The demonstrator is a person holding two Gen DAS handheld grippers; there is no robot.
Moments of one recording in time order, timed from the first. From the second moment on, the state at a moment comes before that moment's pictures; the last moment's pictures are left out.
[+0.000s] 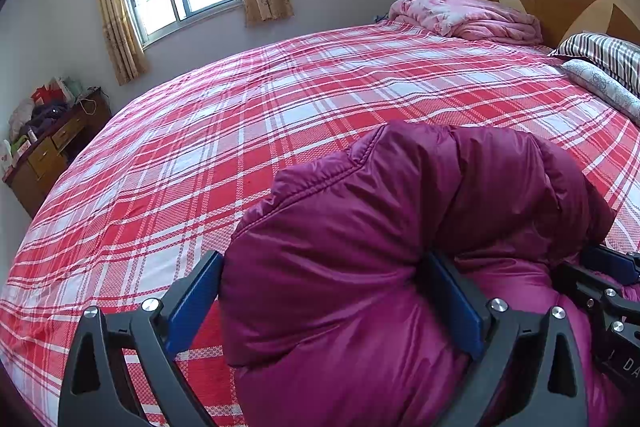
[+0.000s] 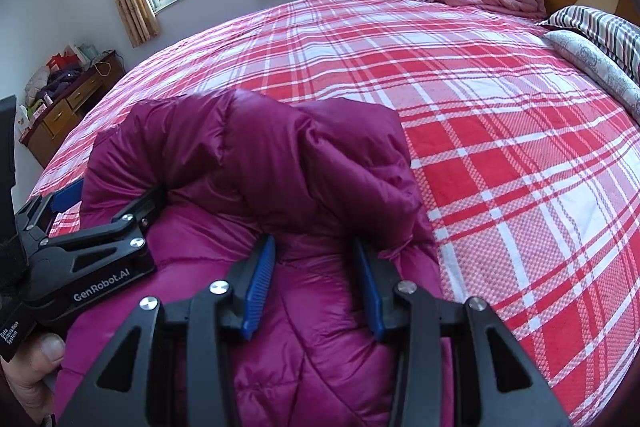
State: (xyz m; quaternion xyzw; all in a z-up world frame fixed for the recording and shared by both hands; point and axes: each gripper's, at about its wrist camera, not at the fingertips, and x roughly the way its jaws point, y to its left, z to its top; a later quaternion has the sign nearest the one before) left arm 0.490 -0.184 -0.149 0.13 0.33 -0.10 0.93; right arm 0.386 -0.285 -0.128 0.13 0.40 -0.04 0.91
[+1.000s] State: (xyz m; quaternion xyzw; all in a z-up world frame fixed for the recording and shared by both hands) left arm 0.448 -0.121 -0.150 -0.06 0.40 -0.25 0.88; right arm 0.362 -0.352 -0.141 0.31 0.41 0.11 0.85
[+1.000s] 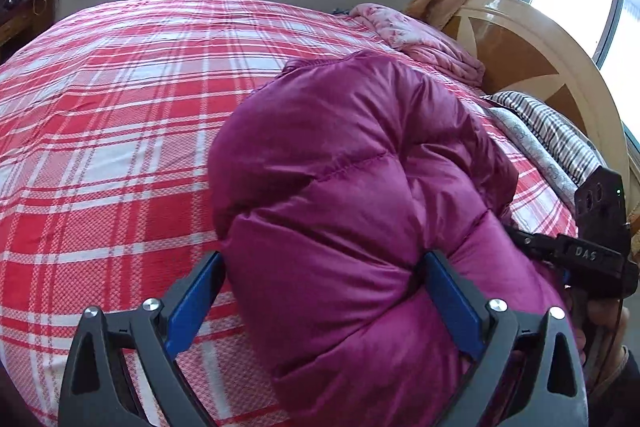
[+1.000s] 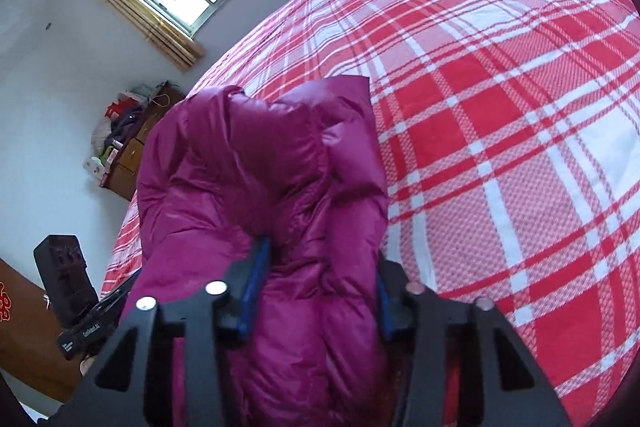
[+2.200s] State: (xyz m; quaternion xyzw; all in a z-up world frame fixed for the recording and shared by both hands) left arm 0.318 0.105 -0.061 -0.01 0.35 -0.04 0.94; right arm 0.369 -0.060 -0.080 0.20 0.40 0.28 0.85
